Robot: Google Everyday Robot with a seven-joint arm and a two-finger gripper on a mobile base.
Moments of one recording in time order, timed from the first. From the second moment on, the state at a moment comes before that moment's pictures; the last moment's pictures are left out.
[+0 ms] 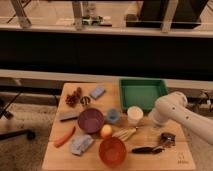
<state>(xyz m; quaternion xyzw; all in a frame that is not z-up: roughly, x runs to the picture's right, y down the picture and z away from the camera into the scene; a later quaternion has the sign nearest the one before) 0.256 0.209 0.793 -0.30 -0.01 0.12 0.94</state>
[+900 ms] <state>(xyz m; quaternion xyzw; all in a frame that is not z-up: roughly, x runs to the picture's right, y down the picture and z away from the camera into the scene) 0.260 0.215 0.819 -0.30 0.00 0.13 0.94</state>
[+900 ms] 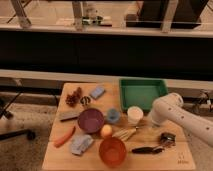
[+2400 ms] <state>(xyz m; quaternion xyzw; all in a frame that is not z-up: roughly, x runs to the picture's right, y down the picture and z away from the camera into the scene) 0.254 0.222 0.842 -0.31 0.01 0.13 0.94</state>
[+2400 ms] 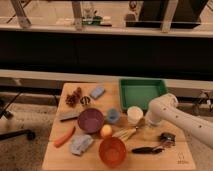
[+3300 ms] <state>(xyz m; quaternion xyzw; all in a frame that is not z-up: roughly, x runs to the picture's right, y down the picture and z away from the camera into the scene) 0.254 0.223 0.842 -0.31 0.01 0.13 0.94</state>
